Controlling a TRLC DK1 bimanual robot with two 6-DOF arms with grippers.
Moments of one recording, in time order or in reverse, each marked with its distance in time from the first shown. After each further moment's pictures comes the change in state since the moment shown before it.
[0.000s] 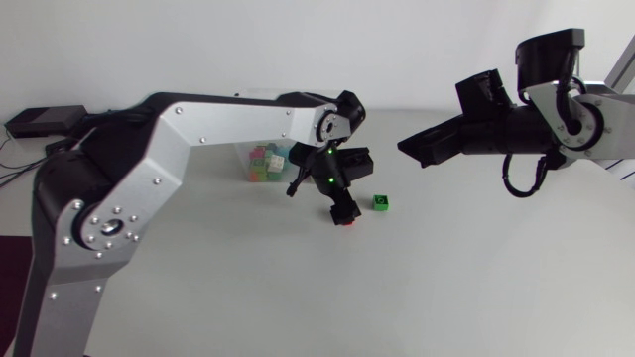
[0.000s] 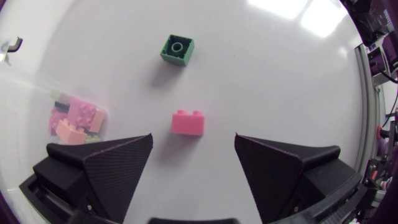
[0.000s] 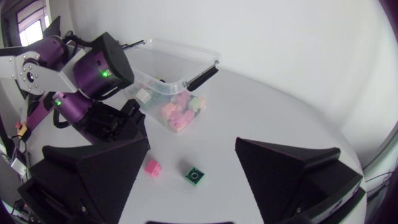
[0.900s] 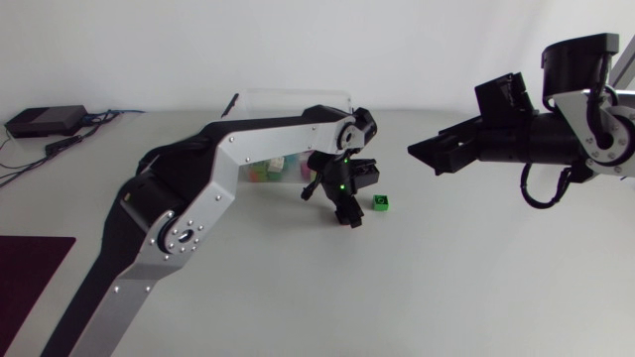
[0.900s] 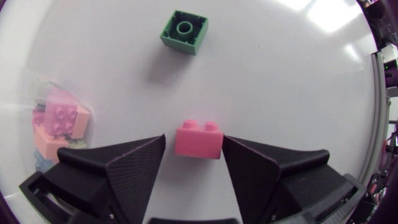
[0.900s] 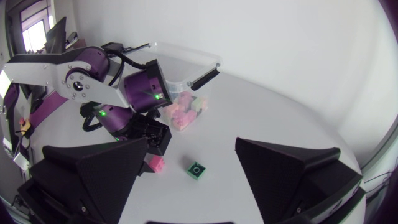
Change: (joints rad) left arm -0.014 0.218 0.274 -0.152 -0.065 -0.048; right arm -0.033 -0.103 -0.076 -0.007 -0.045 -0.023
